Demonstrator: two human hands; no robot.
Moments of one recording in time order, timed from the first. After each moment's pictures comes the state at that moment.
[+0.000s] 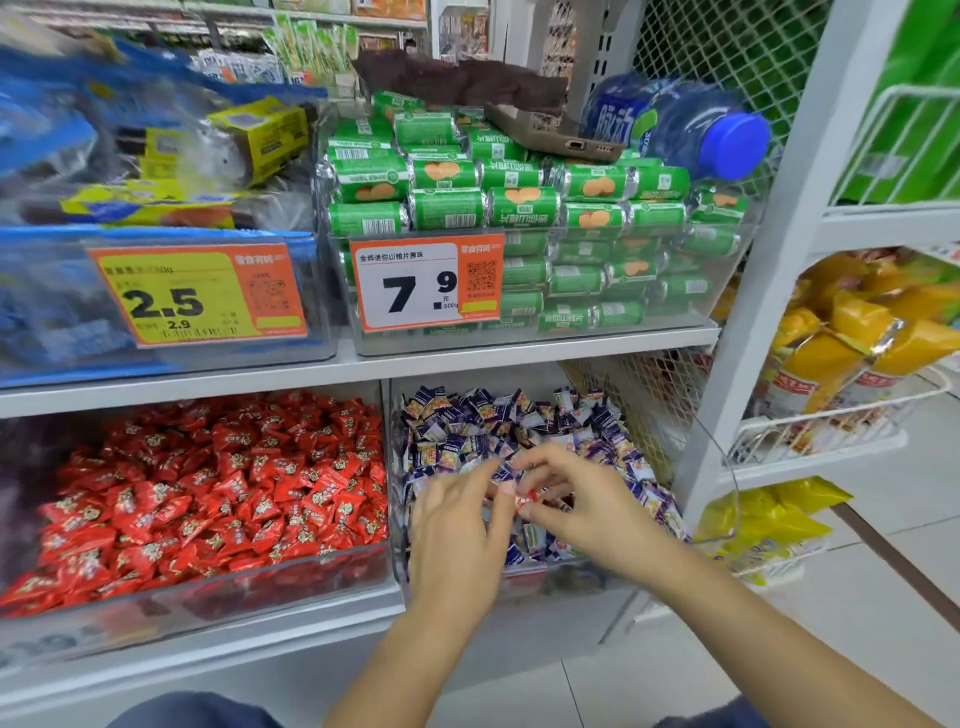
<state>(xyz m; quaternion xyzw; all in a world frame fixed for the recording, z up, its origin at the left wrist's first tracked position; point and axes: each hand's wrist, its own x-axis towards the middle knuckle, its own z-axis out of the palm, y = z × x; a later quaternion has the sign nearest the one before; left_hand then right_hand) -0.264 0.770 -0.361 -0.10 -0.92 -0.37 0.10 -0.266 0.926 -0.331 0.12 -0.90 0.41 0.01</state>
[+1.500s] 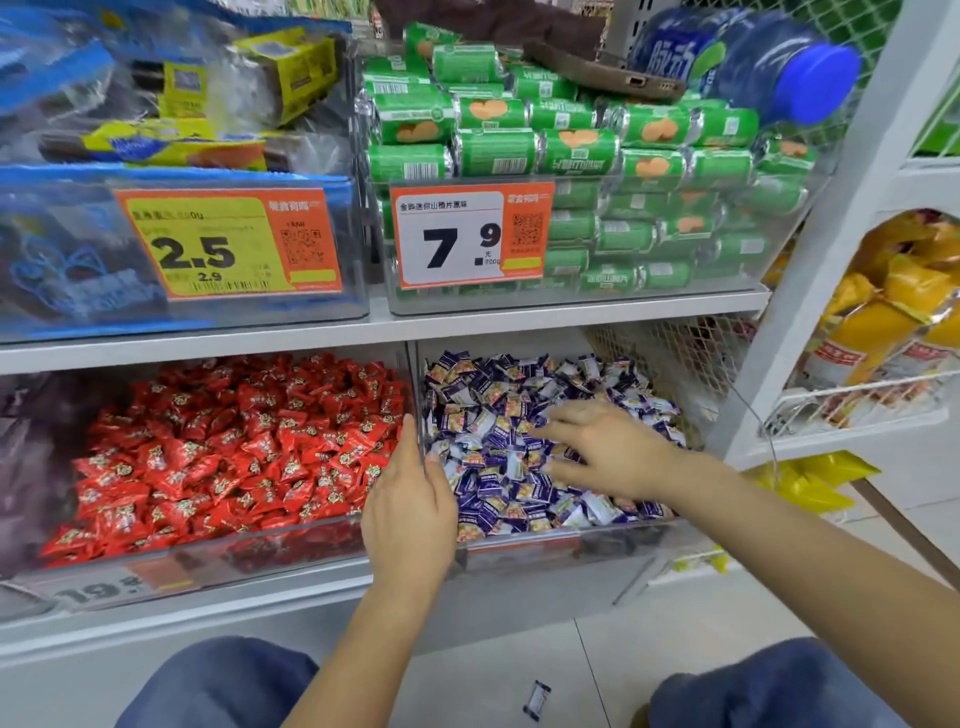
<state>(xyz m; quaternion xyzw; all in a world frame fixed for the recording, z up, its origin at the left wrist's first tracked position) -0.268 0.723 -0.373 0.06 -0.92 -0.34 0.18 -0.322 0.945 -0.346 0.24 -0.97 -0.02 -0.05</state>
